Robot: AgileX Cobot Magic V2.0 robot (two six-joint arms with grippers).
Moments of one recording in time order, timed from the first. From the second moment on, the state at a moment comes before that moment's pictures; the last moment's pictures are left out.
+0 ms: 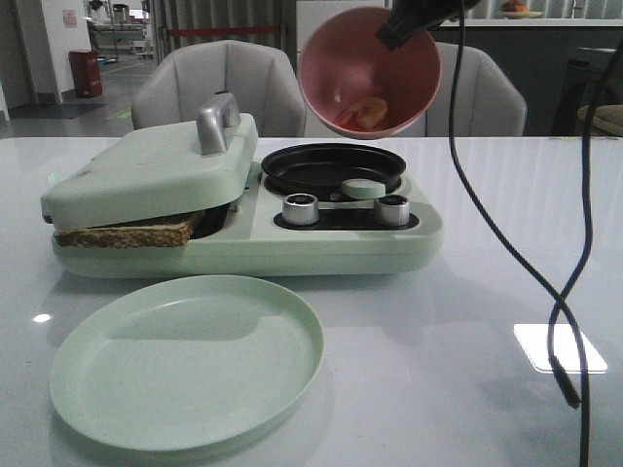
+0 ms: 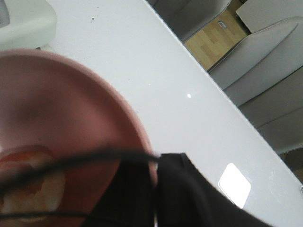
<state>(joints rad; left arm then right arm) -0.64 0.71 -0.89 0.03 0.79 0.01 0.35 1.81 -1.52 -0.20 0.25 -0.39</state>
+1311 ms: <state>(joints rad) -0.64 0.71 -0.89 0.03 0.79 0.01 0.39 1.90 -1.59 -1.30 0.18 0.59</state>
